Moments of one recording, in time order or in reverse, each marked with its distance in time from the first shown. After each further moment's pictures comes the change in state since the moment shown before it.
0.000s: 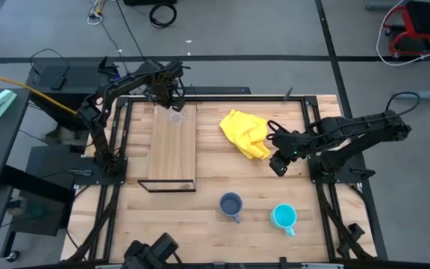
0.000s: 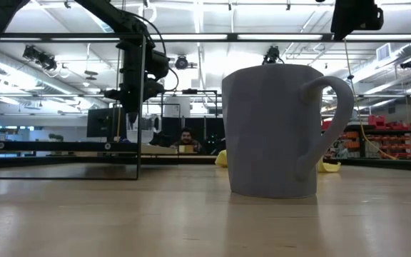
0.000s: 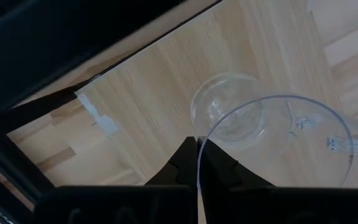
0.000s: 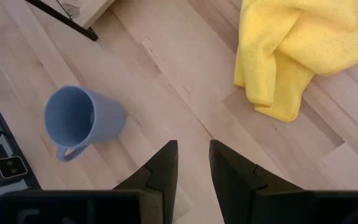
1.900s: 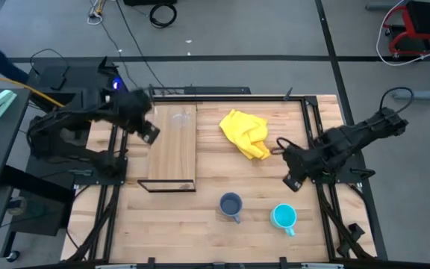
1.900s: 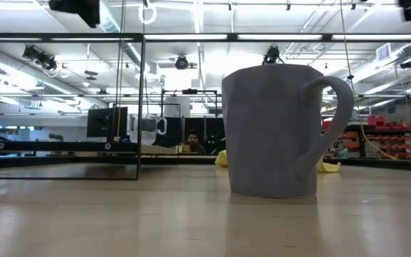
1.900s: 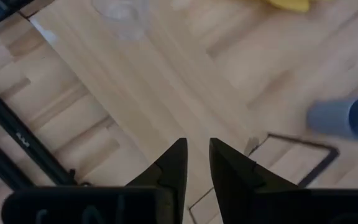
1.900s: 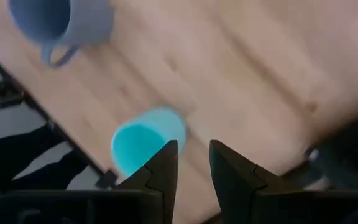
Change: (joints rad) left arm -0.612 -0.632 0.002 -0.288 -0.088 -0.465; right arm 0.237 0.002 0.000 -0.202 -0.209 0.359
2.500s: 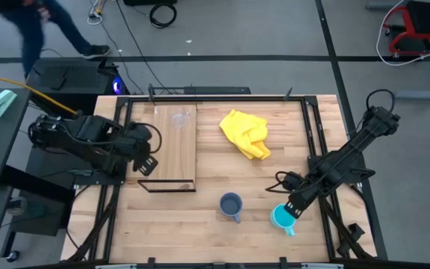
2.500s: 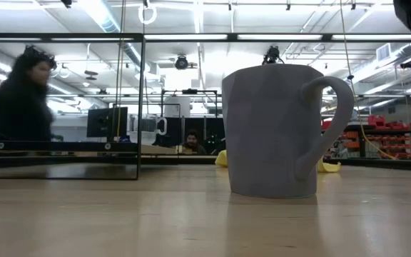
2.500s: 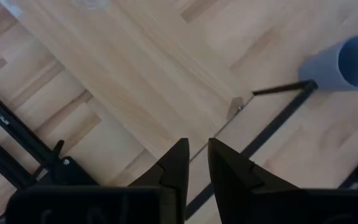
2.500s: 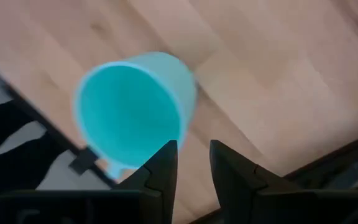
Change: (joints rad) left arm -0.485 0.026 -0.002 -0.061 -0.185 -0.387; right arm 0.248 0.078 -0.275 0.298 -0.042 0.227
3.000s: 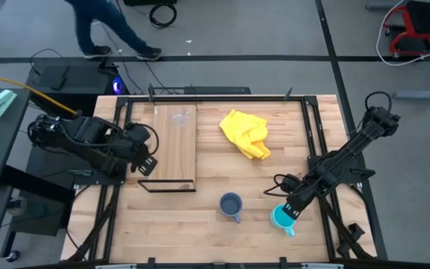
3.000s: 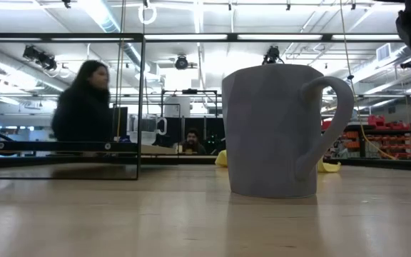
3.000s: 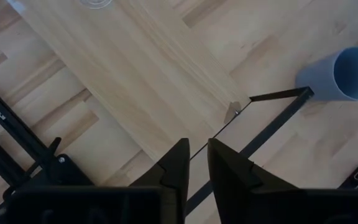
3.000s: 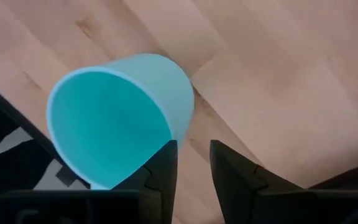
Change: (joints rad) left arm -0.028 -0.003 0.000 -0.001 -0.021 -0.059; right arm 0.000 0.006 -0.111 0.133 -0.001 -0.011
